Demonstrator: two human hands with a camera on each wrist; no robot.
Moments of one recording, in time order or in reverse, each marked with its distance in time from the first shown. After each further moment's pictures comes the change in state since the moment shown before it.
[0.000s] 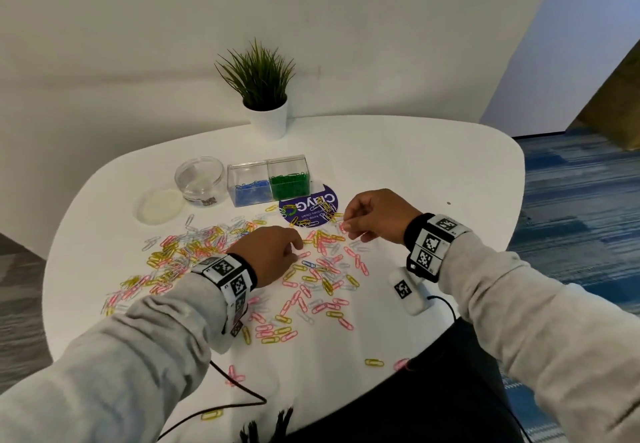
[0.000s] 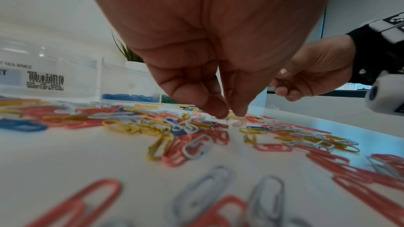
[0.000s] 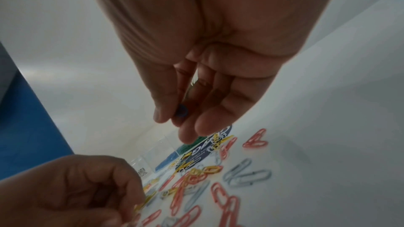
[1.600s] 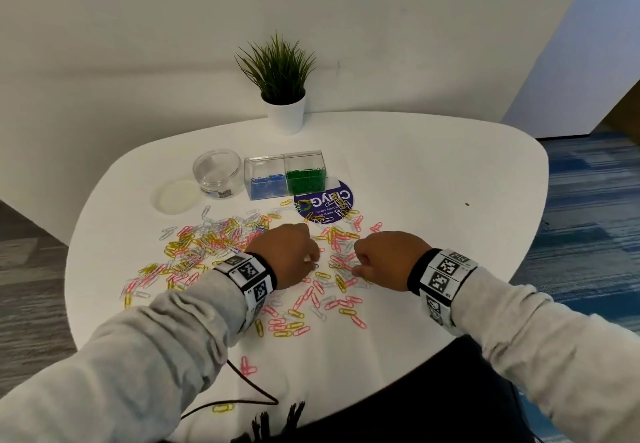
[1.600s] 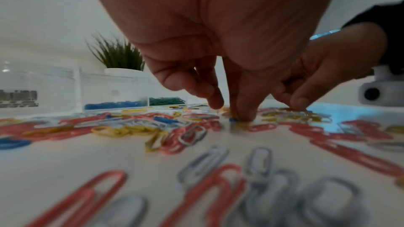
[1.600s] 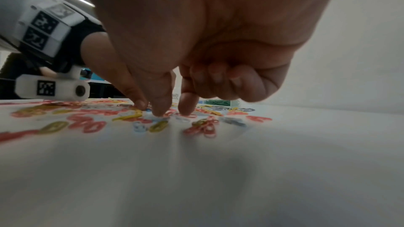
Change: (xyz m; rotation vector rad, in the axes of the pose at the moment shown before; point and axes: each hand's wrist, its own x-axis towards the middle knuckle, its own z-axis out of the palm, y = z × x) left_hand -0.004 0.007 0.007 0.188 -0.051 0.090; right_hand -0.025 0.018 0.039 -1.129 -0.196 -0.198
